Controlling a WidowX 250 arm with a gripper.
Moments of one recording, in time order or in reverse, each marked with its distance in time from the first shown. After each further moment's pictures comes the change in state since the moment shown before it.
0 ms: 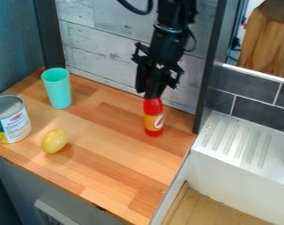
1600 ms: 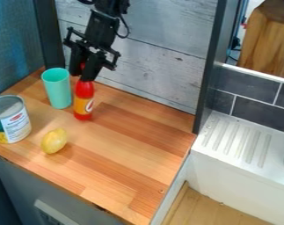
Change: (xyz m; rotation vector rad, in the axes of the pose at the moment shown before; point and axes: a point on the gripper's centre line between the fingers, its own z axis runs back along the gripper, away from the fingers) arm -0.056 0.099 -0.015 0.046 0.223 0.371
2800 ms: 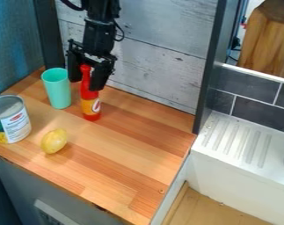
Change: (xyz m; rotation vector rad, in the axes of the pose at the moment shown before) arm 0.014 -0.002 -0.015 -0.134 -0.077 -0.126
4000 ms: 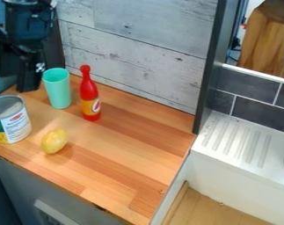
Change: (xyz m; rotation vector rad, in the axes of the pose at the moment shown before) arm -0.123 0.017 0.015 0.035 -0.104 -0.135
